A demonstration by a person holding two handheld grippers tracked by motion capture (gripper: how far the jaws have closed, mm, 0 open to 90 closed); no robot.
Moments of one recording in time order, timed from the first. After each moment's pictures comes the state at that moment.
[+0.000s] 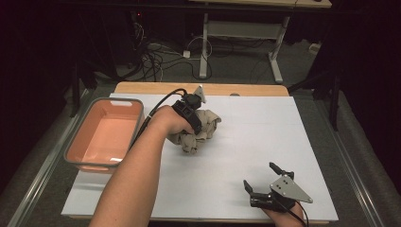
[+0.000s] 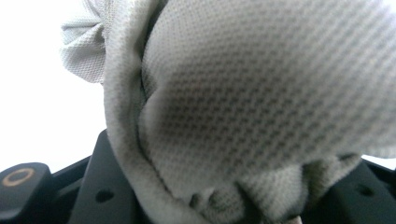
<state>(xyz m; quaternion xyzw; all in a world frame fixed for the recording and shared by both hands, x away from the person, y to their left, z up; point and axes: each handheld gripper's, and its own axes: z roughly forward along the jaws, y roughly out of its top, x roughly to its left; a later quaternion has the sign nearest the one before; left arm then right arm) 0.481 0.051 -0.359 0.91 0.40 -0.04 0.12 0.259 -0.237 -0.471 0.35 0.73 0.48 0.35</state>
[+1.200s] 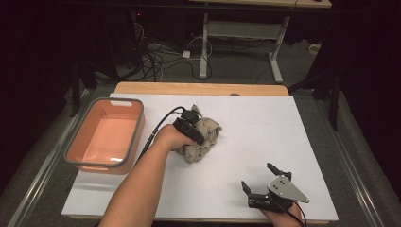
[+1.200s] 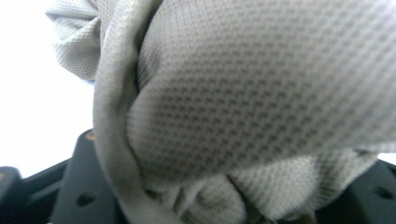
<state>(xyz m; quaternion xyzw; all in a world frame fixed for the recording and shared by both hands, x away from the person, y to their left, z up) 0.485 0.058 -0.439 0.89 0.40 -0.04 0.20 0.259 -0.233 -0.475 0.34 0.74 0.47 0.34</state>
